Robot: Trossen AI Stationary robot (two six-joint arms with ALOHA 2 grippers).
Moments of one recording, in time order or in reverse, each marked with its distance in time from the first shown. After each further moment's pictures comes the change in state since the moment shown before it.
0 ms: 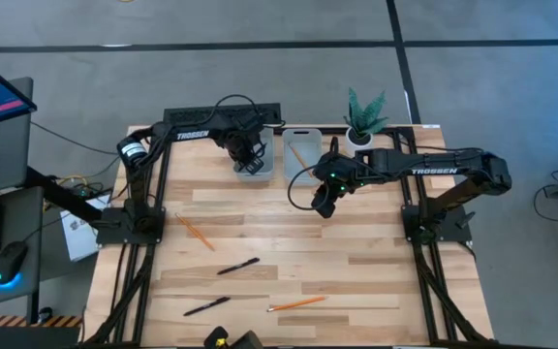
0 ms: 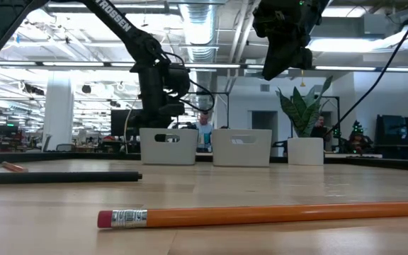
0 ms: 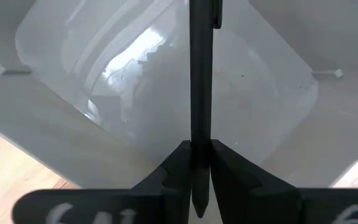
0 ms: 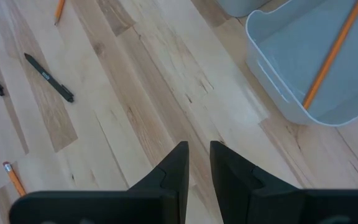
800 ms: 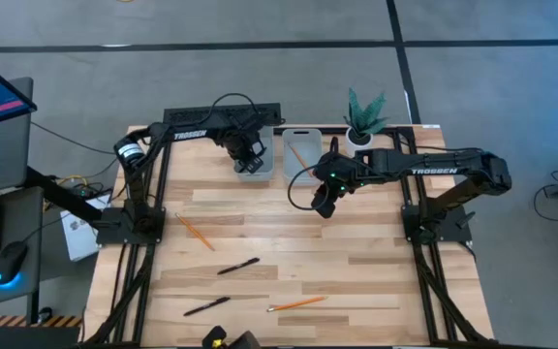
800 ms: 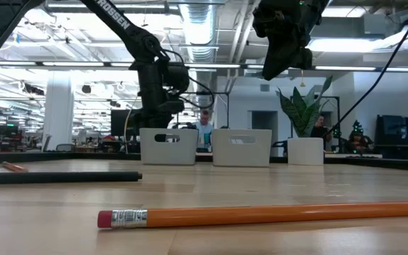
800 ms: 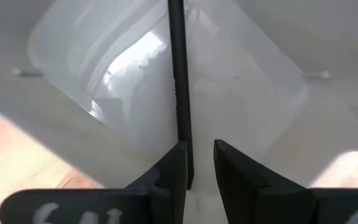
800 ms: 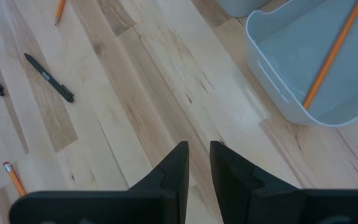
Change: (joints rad) left arm 0.000 -0.027 0.000 -0.007 0.000 0.001; right arm 0.000 0.000 0.000 0.001 0.000 0.001
